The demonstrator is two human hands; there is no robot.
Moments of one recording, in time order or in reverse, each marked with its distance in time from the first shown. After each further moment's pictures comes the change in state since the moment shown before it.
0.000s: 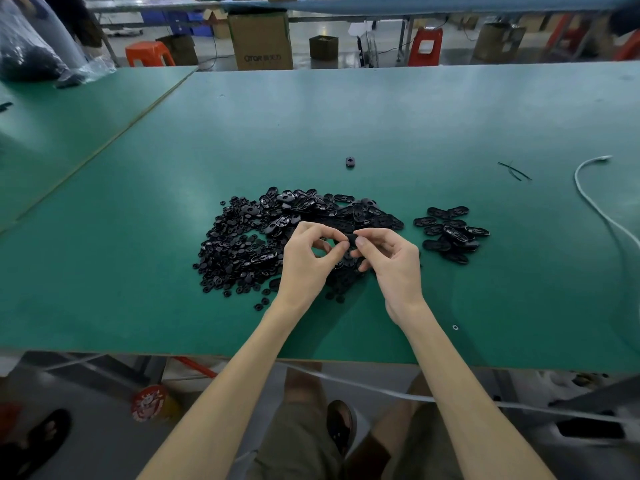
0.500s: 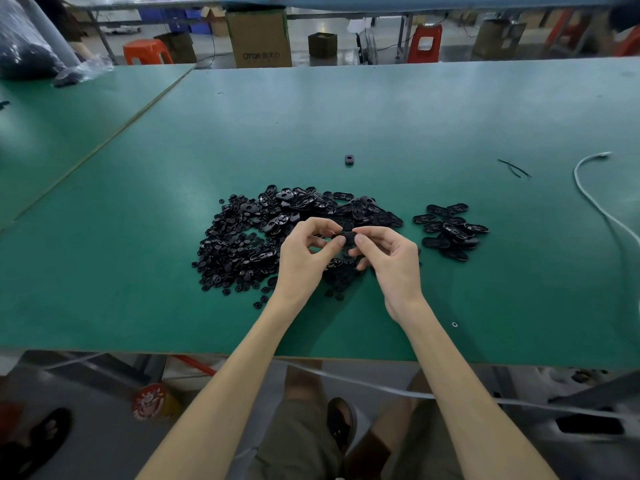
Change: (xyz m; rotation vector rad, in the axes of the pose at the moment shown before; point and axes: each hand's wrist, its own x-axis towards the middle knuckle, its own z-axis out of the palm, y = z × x) left_hand 0.002 -0.005 -0.002 -0.111 -0.020 -0.059; right_hand 0.002 0.004 -0.001 -0.003 -0.012 0.018
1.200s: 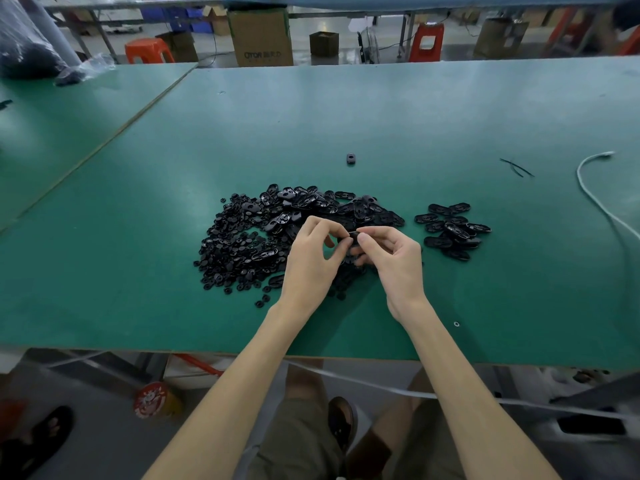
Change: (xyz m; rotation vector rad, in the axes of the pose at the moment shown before) left_hand -0.004 -0.002 0.009 0.346 0.033 0.231; right_hand -0.003 -0.004 0.000 0.019 0.014 0.000
